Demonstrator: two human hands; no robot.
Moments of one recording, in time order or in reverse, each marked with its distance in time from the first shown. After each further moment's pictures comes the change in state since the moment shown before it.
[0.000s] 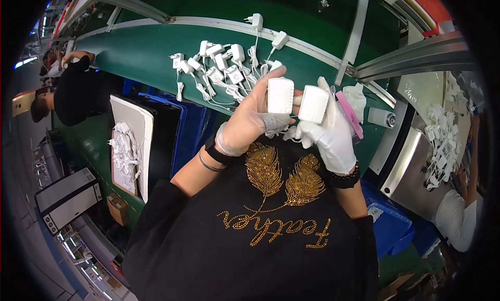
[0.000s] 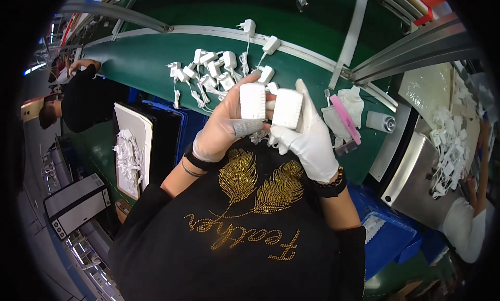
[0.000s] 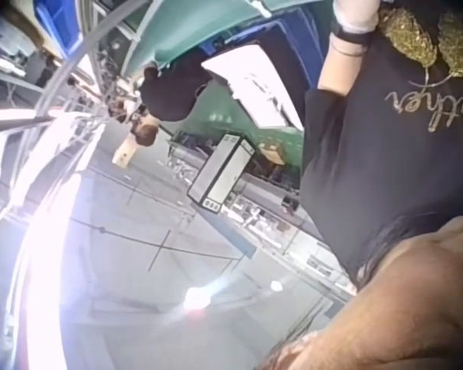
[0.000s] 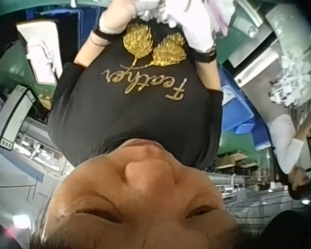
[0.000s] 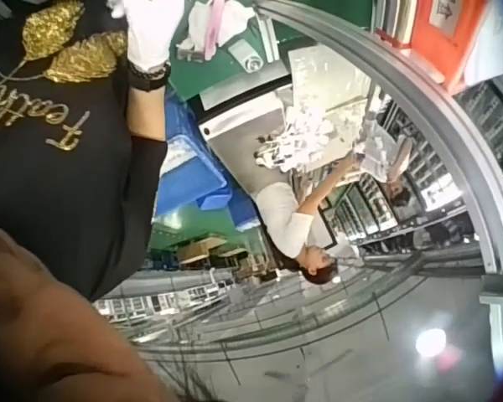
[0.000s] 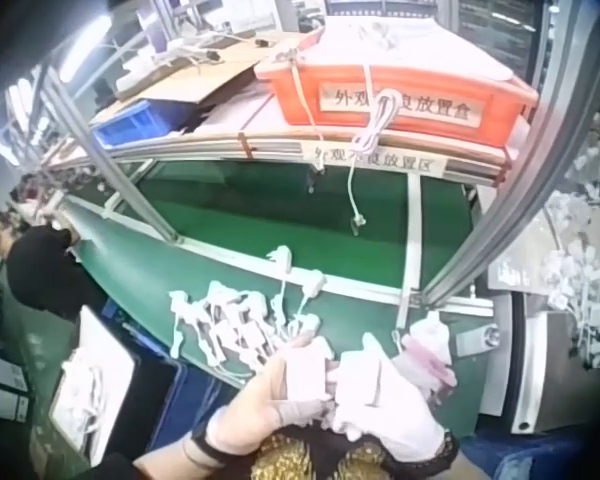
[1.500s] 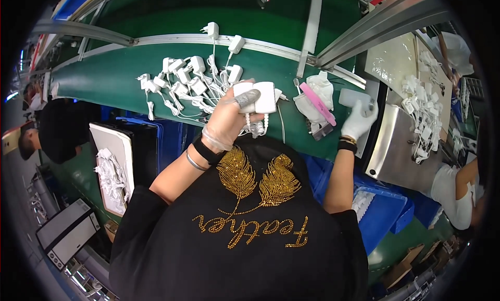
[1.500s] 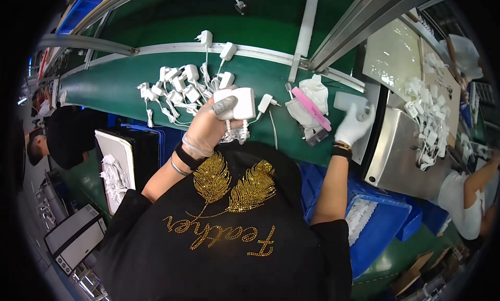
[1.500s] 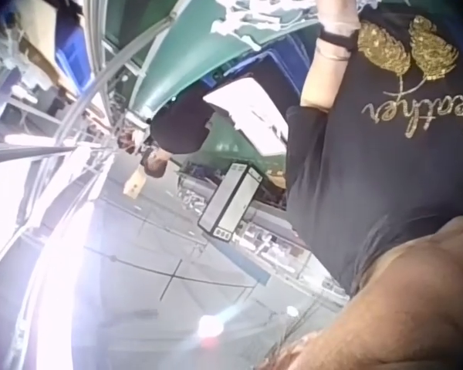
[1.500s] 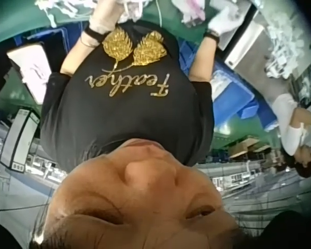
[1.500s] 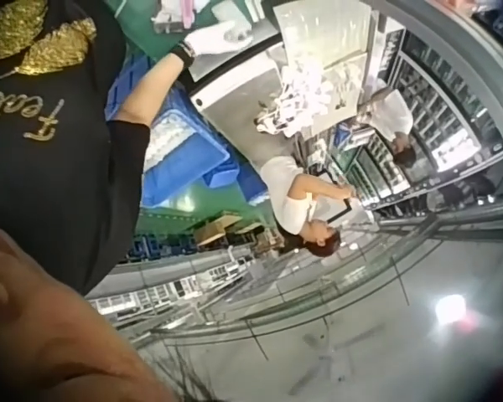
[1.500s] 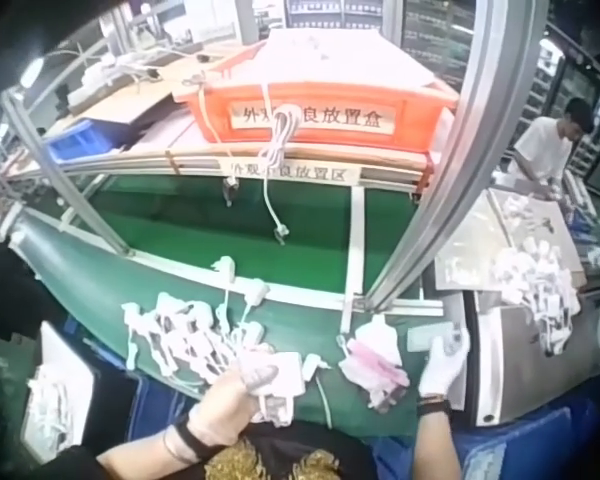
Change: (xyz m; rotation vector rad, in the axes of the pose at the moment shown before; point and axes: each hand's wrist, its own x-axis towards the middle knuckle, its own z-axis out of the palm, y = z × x) left_hand 0.038 -0.041 0.005 -0.191 0.264 -0.256; right_hand -0.013 0.064 -0.246 -0.558 1.213 -0.480
